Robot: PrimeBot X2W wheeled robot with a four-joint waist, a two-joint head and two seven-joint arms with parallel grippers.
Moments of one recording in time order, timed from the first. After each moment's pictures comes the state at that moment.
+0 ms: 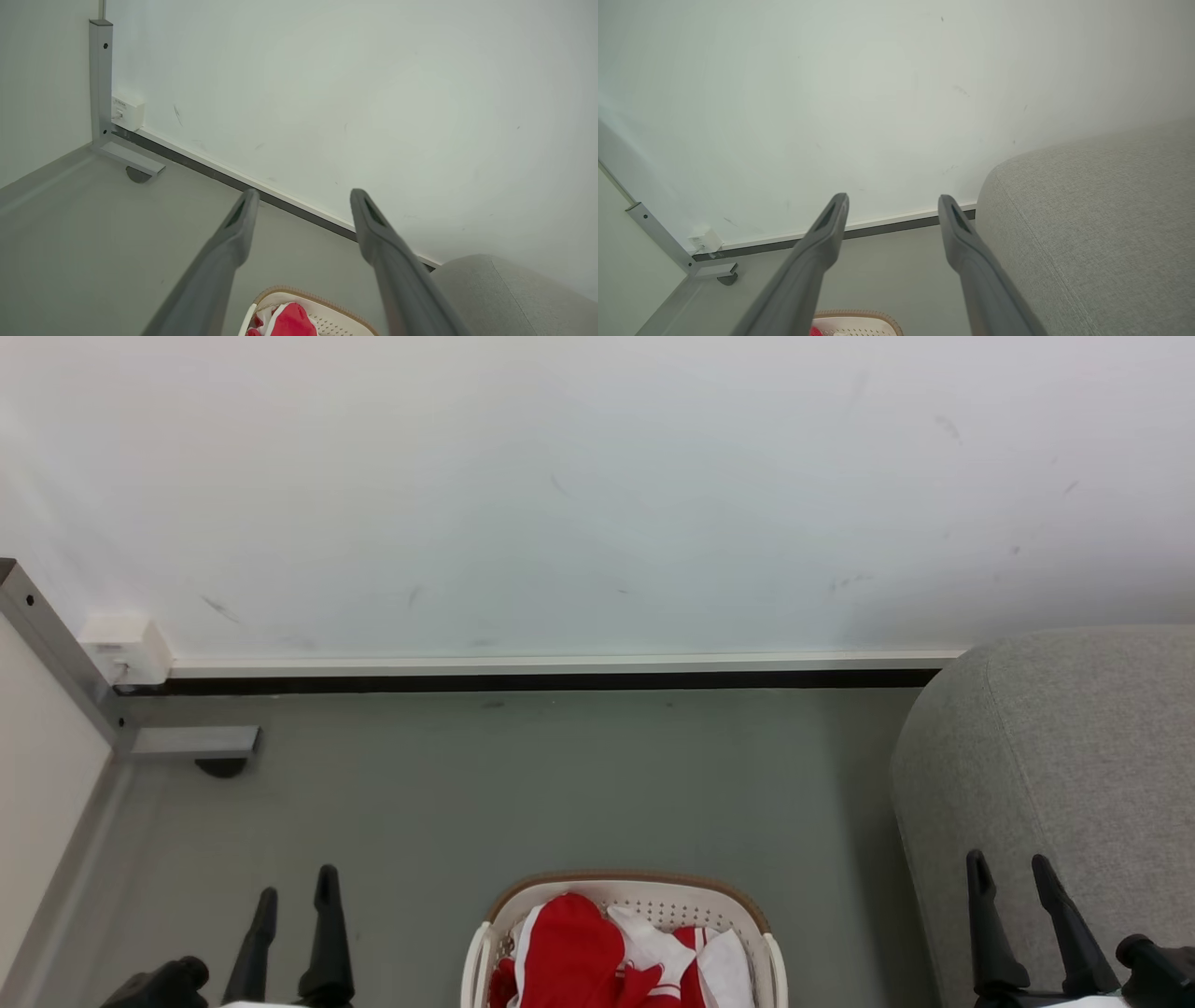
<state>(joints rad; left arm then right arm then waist) 0.01 0.04 0.03 0.15 -0.50 -0.03 -0.18 -0.01 -0.04 0.02 0.19 0.40 0.13 -0.18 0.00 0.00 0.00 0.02</state>
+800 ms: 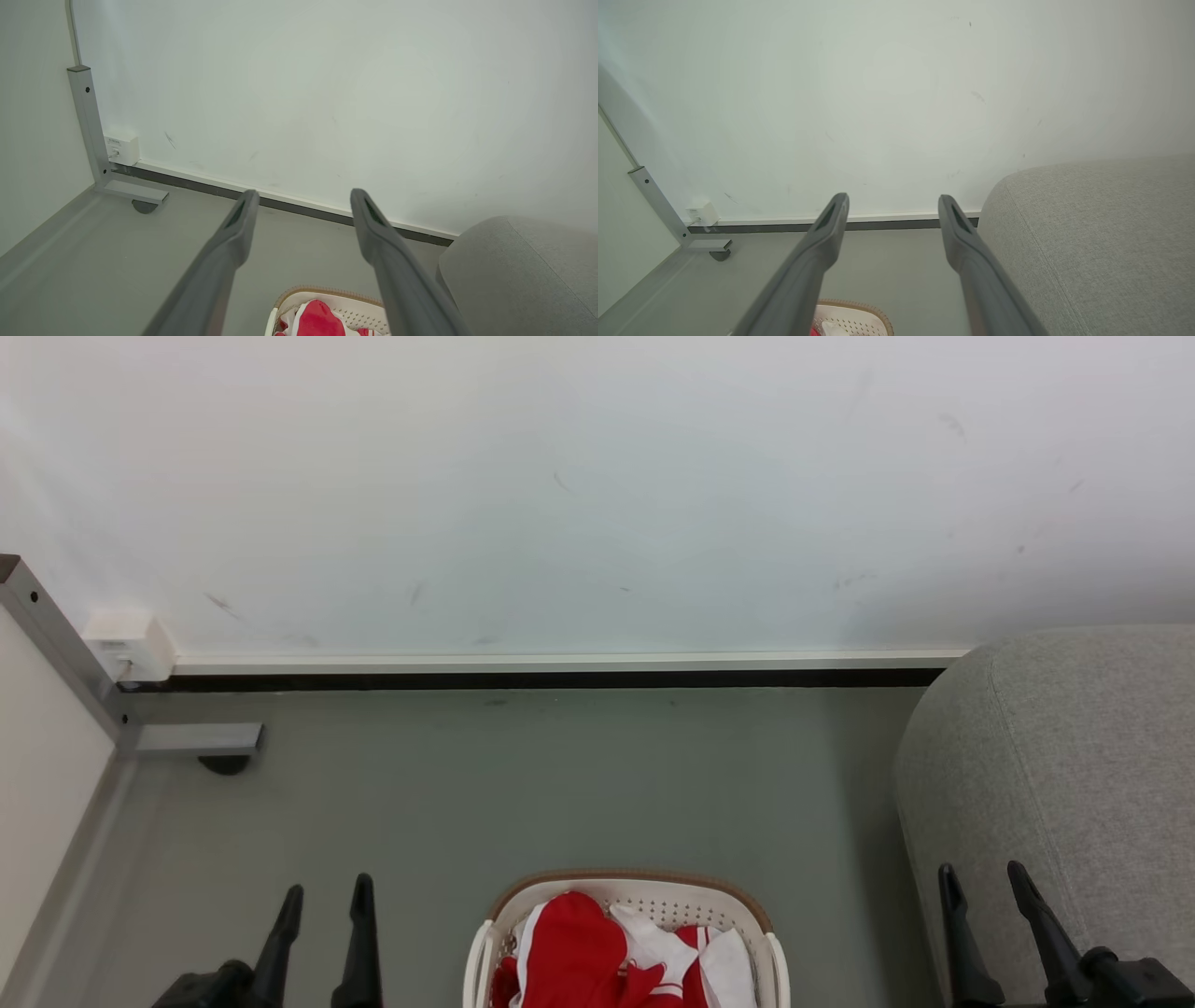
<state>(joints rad) 0.03 0.04 0.00 0.16 -0.30 -0.05 -0.23 0.00 -0.04 0.05 0.20 0.29 0.13 -0.23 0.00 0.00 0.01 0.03</state>
